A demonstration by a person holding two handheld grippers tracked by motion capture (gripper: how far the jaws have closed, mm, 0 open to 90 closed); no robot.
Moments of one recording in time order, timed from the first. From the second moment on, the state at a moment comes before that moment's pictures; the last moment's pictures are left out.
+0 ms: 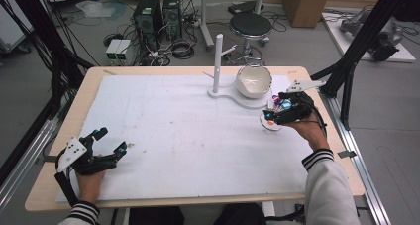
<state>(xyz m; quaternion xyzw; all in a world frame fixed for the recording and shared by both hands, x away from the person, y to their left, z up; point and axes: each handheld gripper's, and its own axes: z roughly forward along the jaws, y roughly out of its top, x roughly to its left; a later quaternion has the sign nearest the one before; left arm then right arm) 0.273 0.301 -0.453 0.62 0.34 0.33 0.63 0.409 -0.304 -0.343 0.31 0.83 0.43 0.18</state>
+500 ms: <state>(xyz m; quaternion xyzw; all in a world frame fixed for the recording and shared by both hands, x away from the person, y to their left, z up) 0.273 0.301 -0.453 0.62 0.34 0.33 0.63 0.436 -0.287 -0.347 0.29 0.89 0.33 0.13</state>
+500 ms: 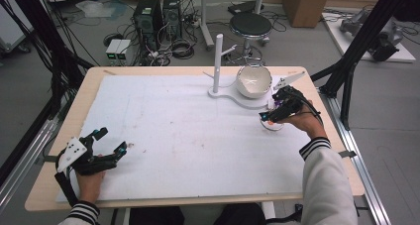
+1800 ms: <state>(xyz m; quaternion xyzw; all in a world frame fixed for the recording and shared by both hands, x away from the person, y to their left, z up) 0.273 0.301 -0.453 0.62 0.34 0.33 0.62 0.463 -0.266 -0.397 0.27 0.96 0.08 0.06</state>
